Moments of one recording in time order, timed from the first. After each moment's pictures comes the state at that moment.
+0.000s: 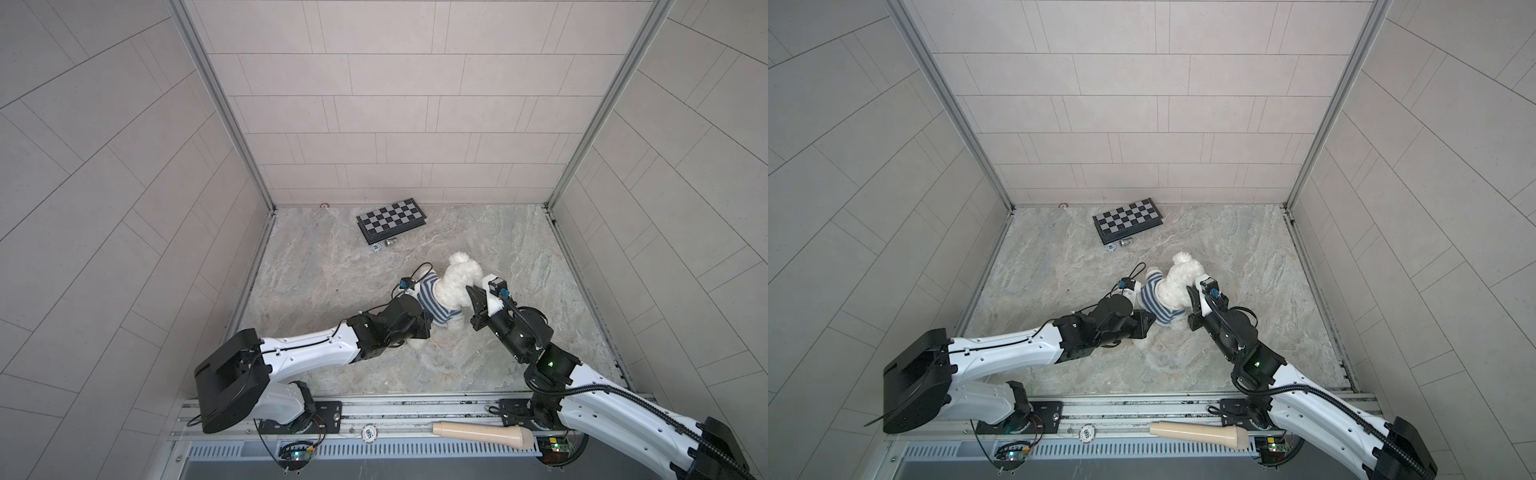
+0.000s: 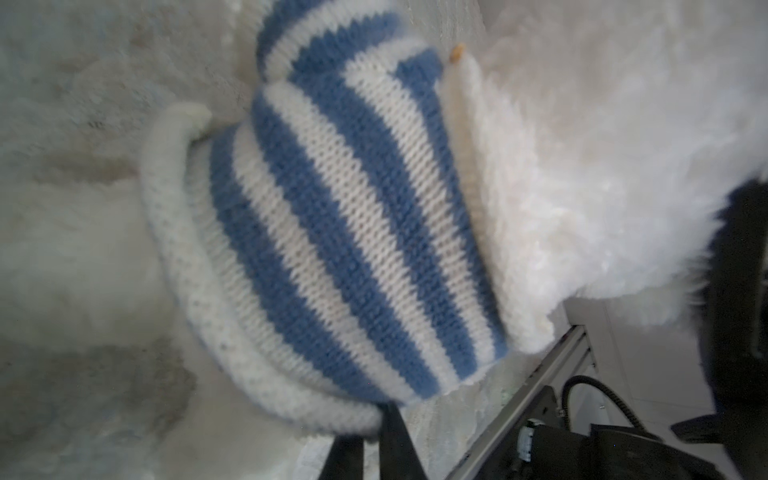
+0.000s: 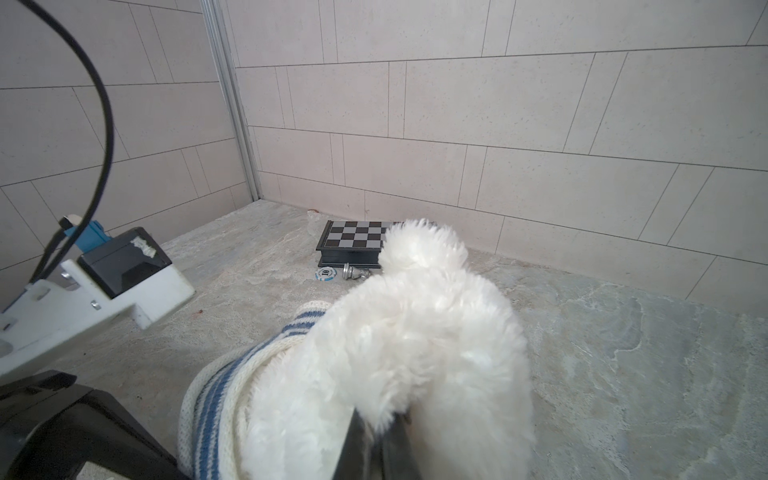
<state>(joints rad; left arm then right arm) -1.03 1.36 0.73 0.00 -0.09 -0.90 0.73 0.67 0.29 0.31 0.28 0.05</state>
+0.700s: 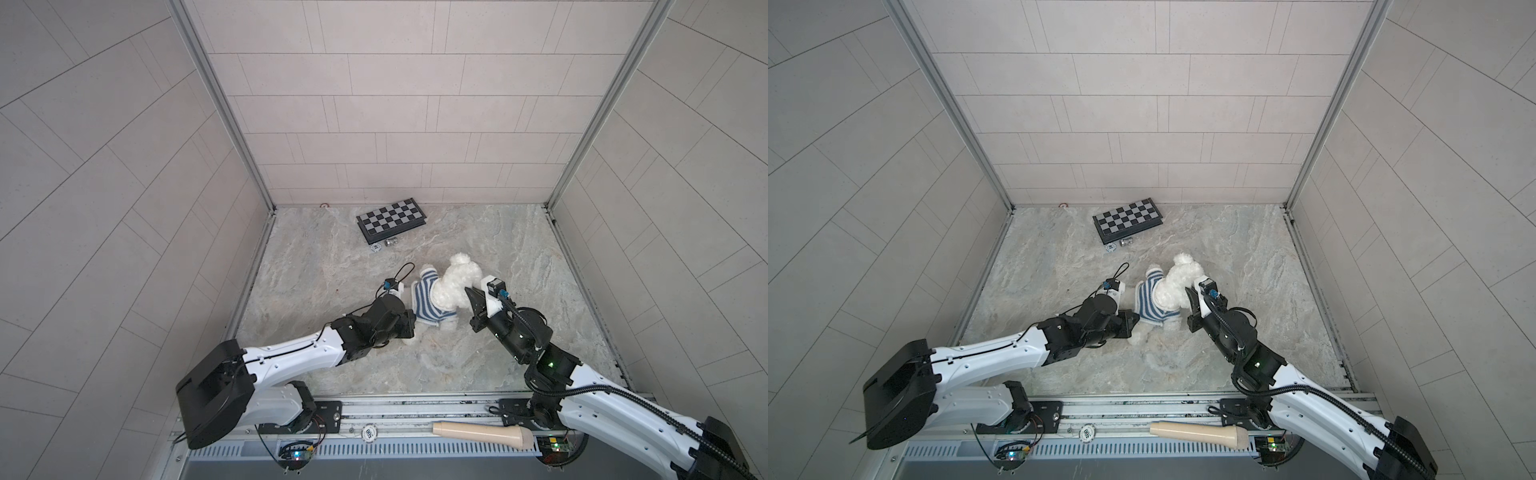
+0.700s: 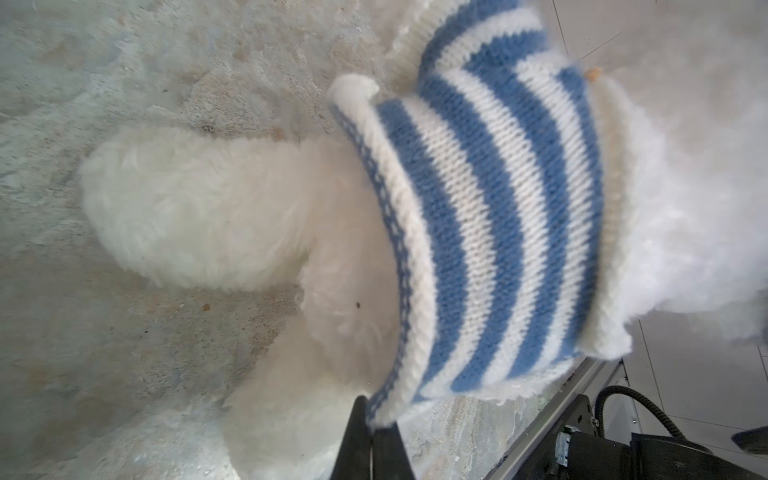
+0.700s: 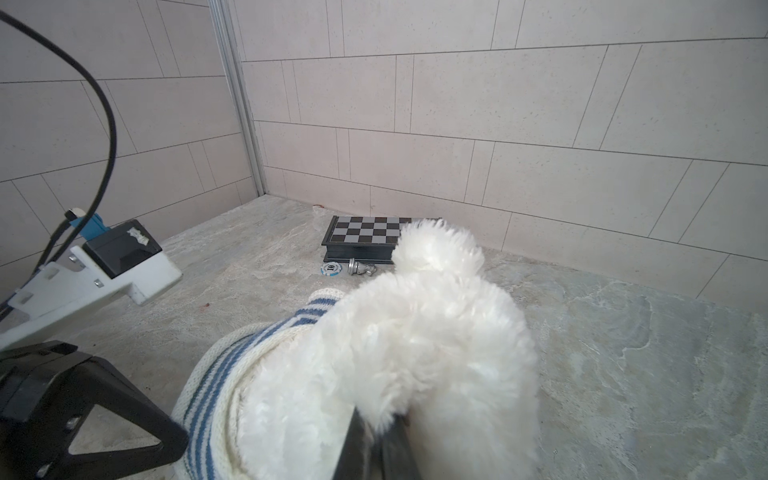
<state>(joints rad) -0.93 1.26 0.61 -0.04 -0.06 -0.86 0.74 0.66 0.29 0.29 0.28 0.05</state>
